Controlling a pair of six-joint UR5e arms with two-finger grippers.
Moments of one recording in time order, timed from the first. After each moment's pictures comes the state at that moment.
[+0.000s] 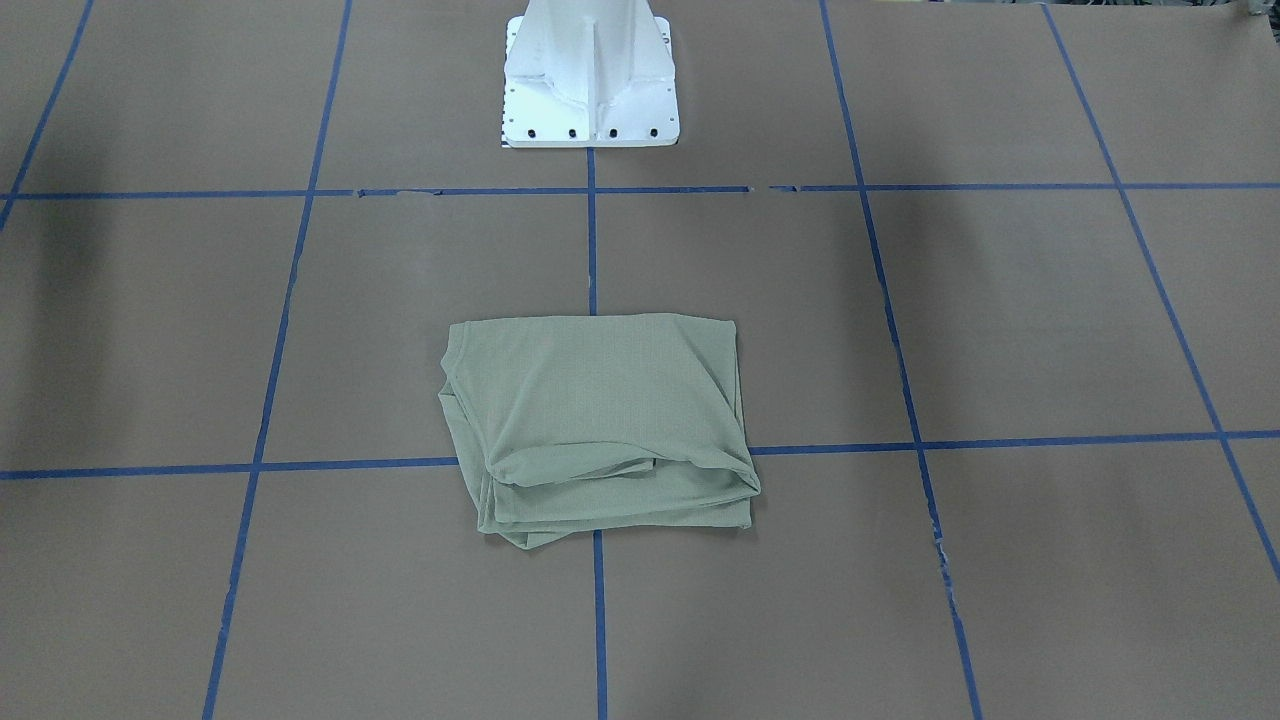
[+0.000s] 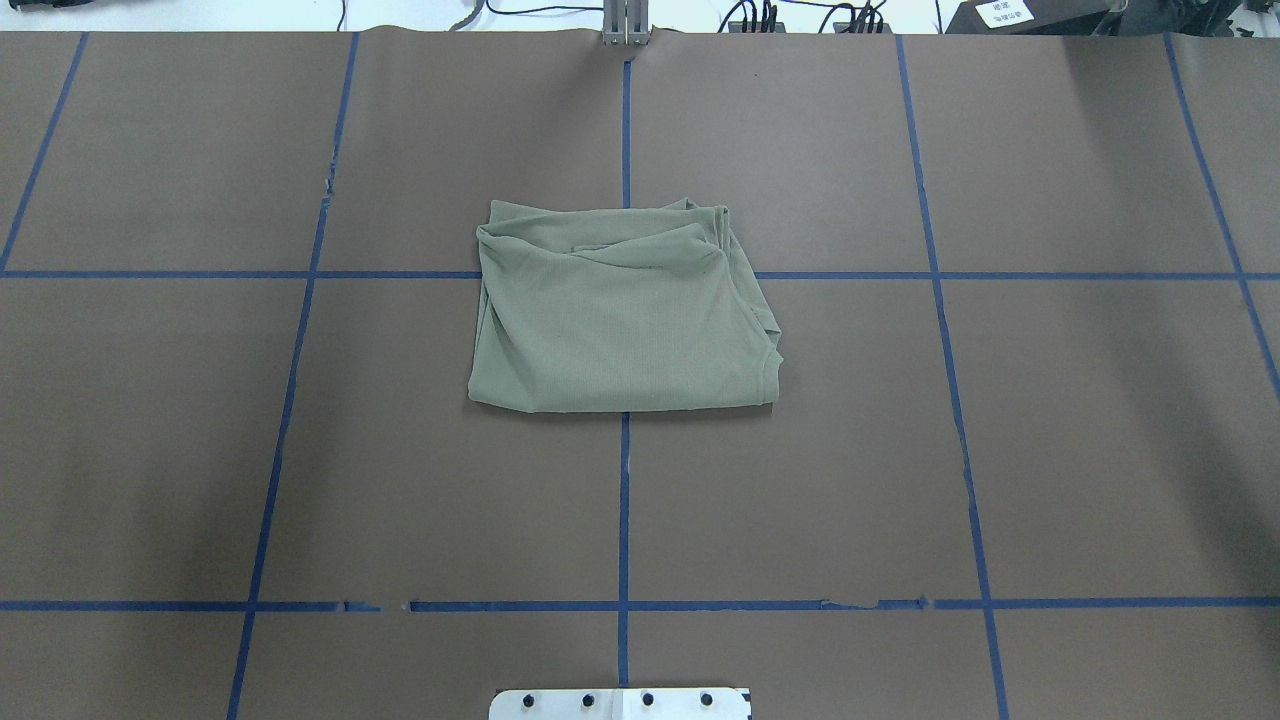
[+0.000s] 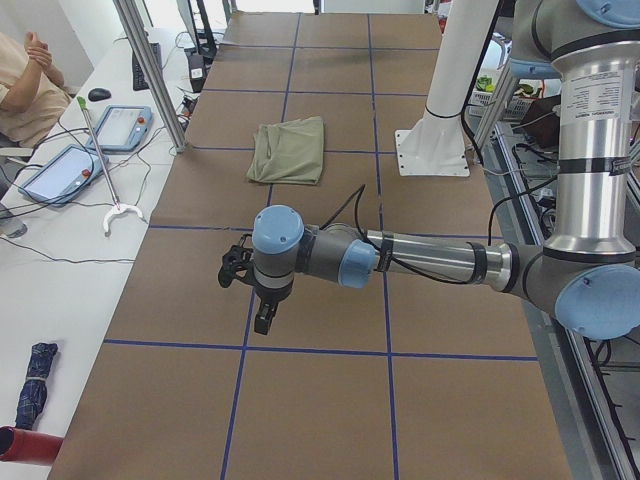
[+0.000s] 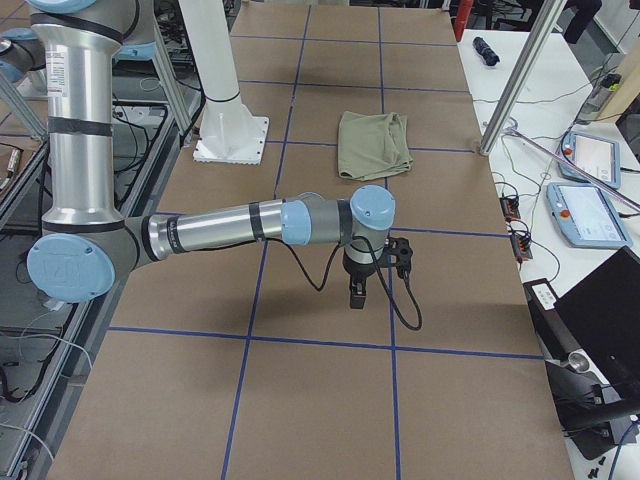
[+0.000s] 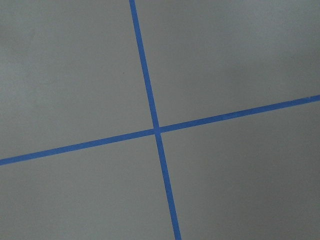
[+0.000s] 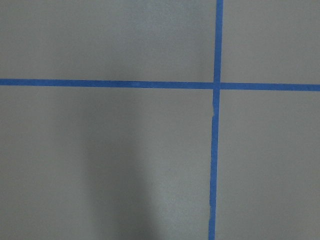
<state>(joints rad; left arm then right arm) -1.56 -1.53 -1.74 -1.71 -2.34 0.02 1.46 -1.61 1.81 -1.69 2.34 0.12</state>
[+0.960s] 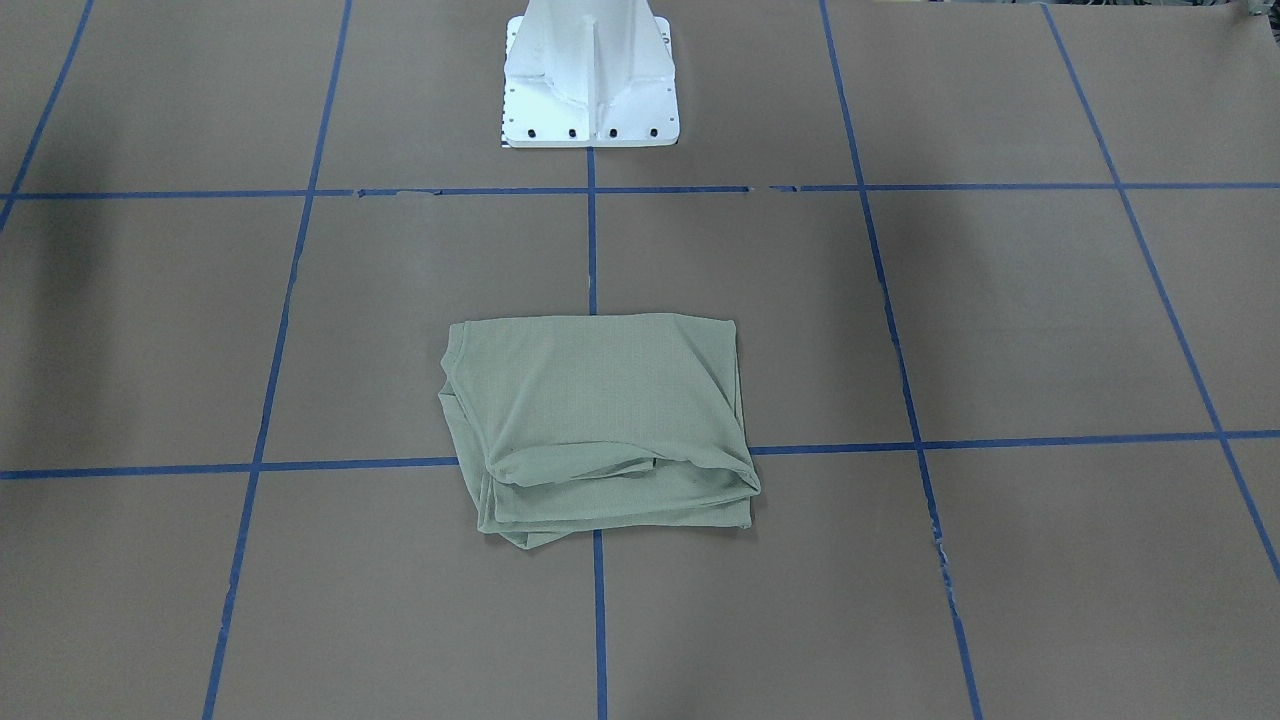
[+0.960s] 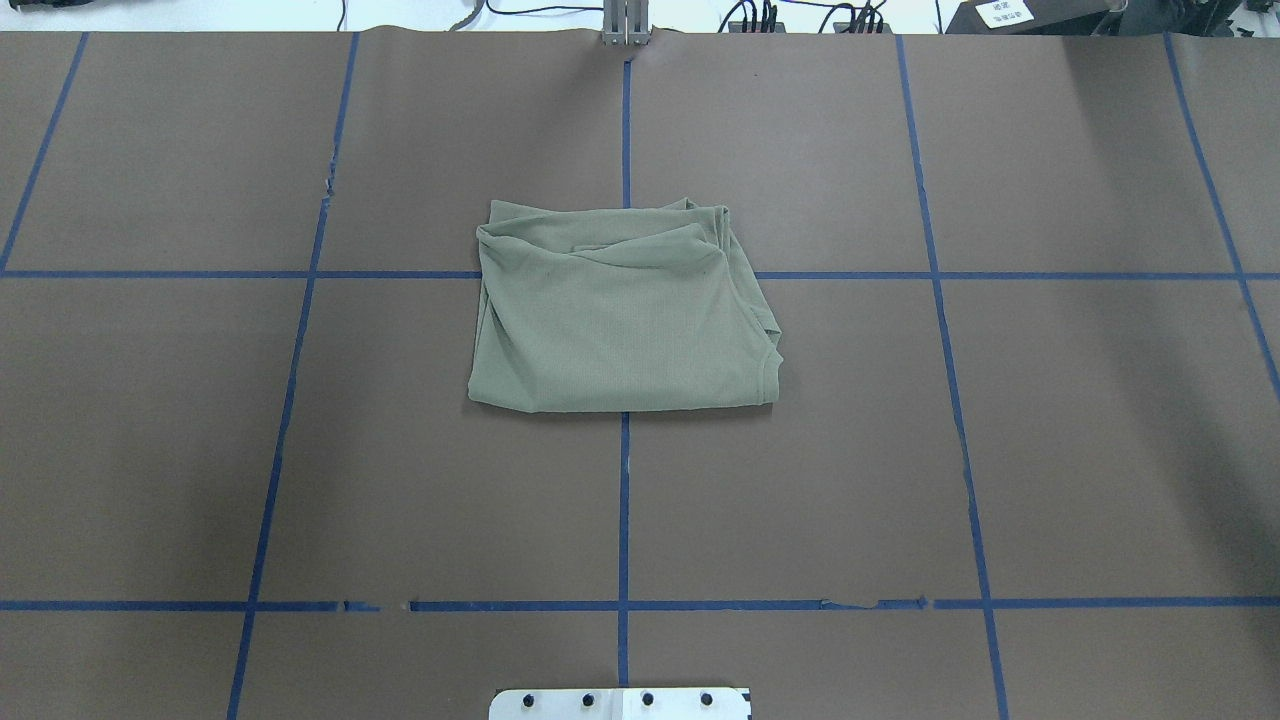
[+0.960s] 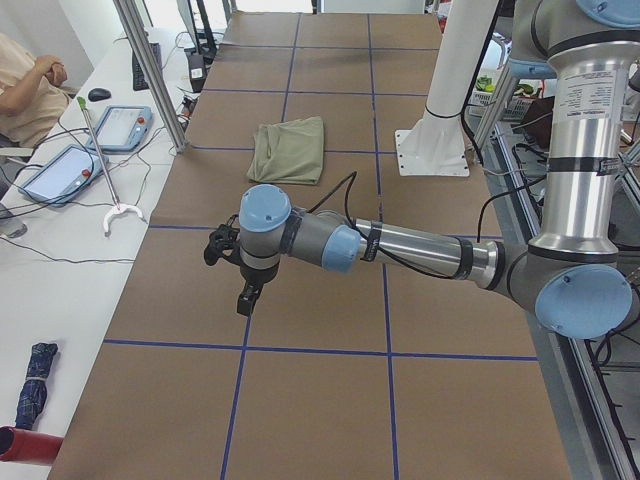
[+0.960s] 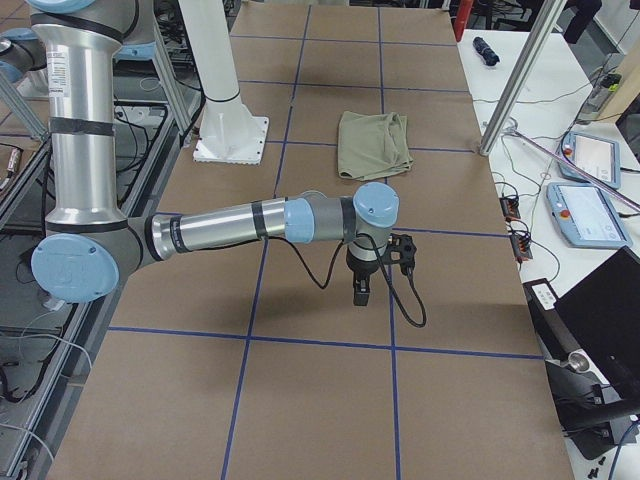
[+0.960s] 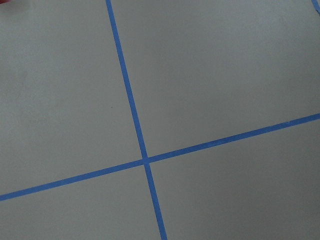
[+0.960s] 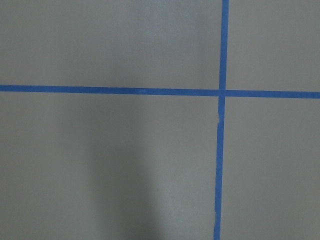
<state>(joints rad) -1.54 -1.57 -1.75 -1.71 -2.35 0.02 1.46 -1.59 1.81 -1.69 2.35 0.12</state>
